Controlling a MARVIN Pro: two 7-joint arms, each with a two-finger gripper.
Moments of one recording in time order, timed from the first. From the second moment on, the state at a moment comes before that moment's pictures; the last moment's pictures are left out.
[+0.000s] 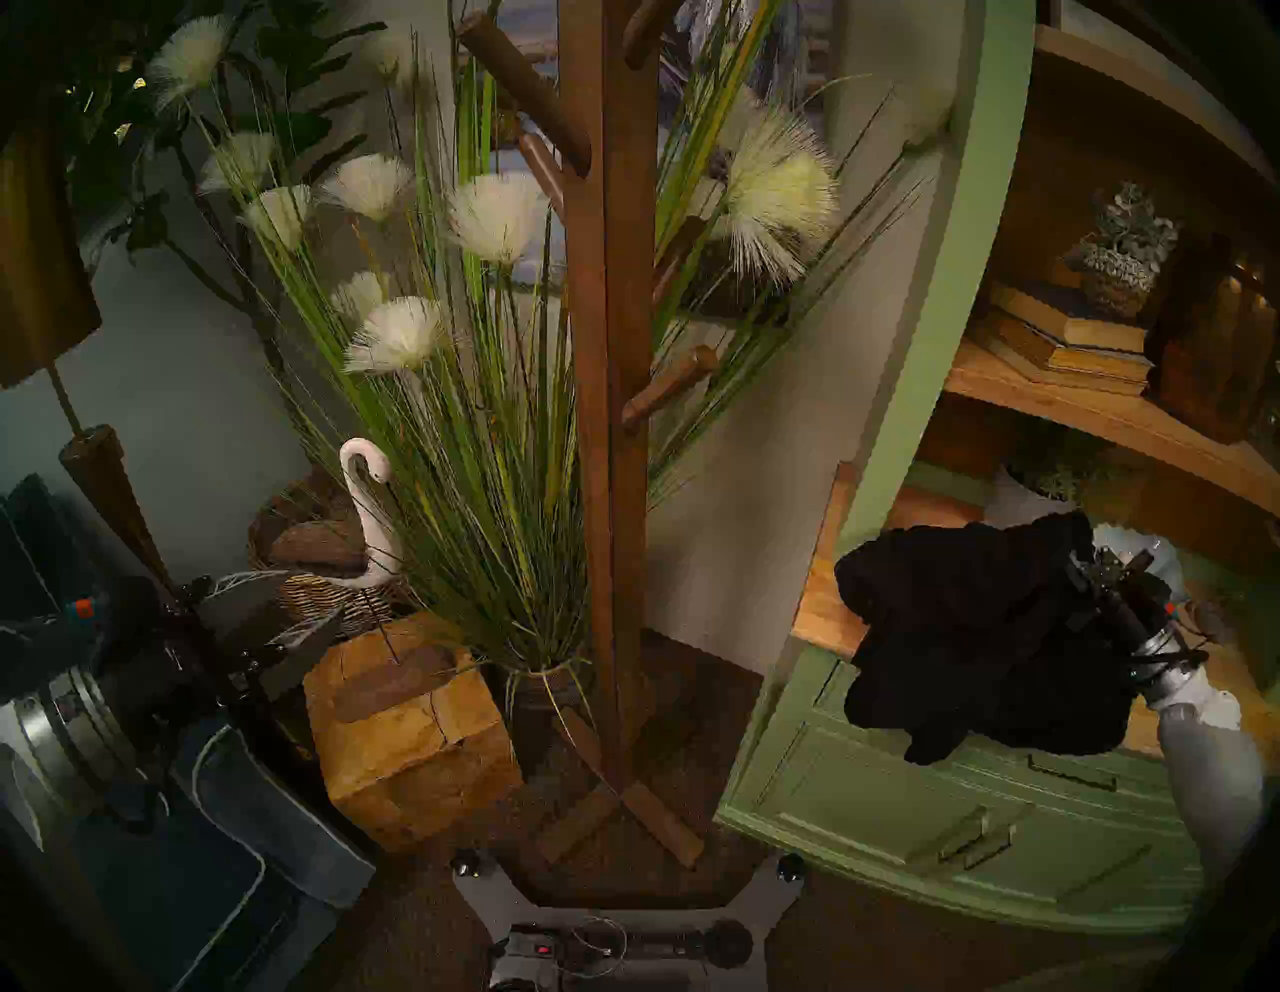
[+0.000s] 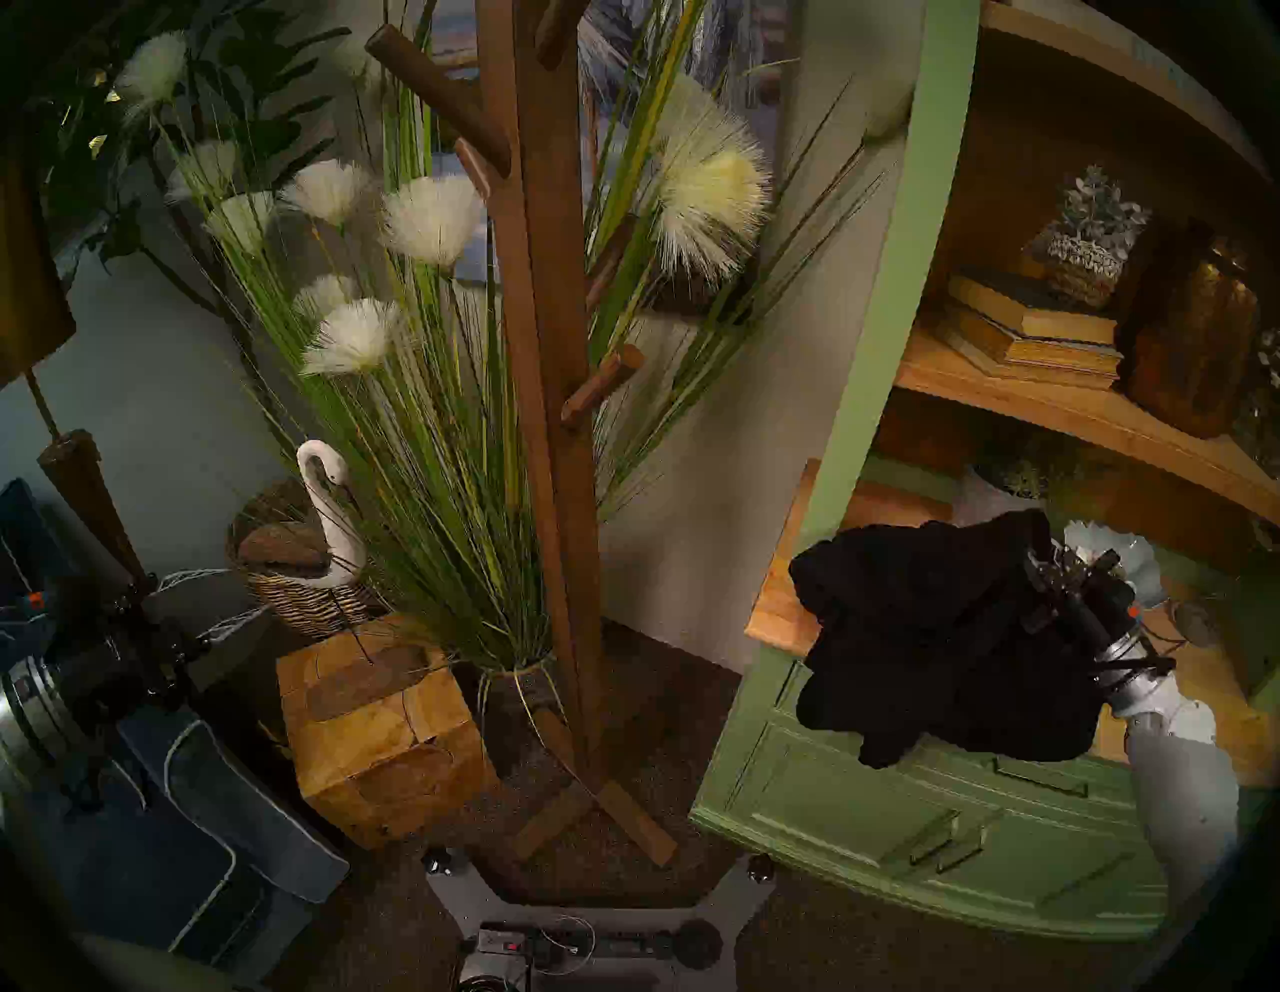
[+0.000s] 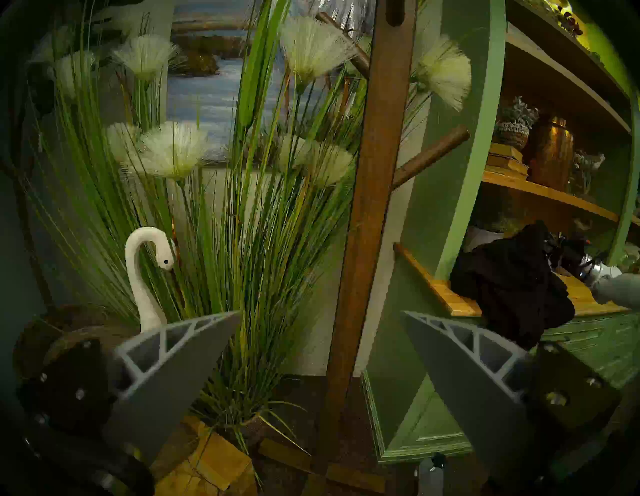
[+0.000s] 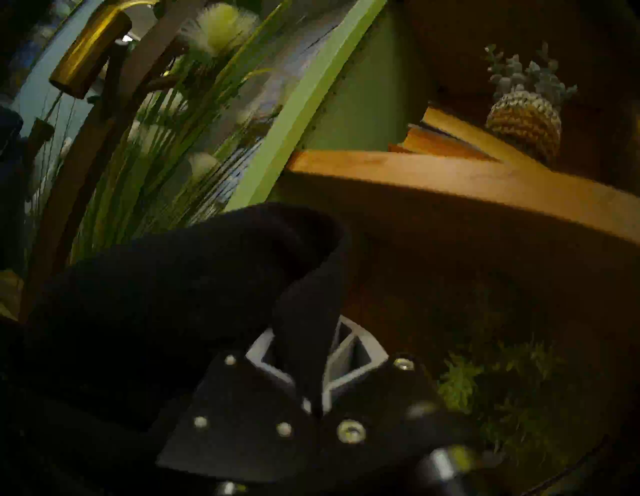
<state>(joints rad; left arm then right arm) 2.18 -1.52 -2.62 -2.36 -0.46 0.57 -1.26 -1.86 -0.66 1.81 -1.02 0.89 -0.93 0.91</state>
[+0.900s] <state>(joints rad) 2.18 -1.52 -2.62 -2.36 -0.45 0.57 -1.26 -1.94 -0.46 1.74 -1.01 0.88 -0.95 0.88</state>
